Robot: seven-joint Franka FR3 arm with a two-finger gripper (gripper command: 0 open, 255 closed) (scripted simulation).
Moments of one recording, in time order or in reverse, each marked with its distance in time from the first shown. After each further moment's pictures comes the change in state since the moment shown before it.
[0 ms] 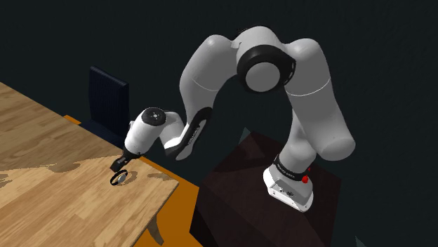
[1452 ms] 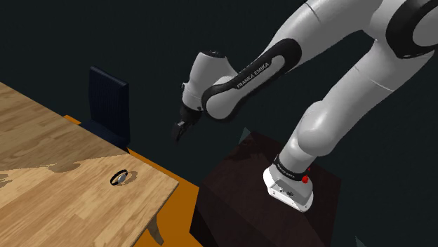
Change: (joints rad) arm -0.639 -0.924 0.657 -0.688 0.986 -0.472 -1.005
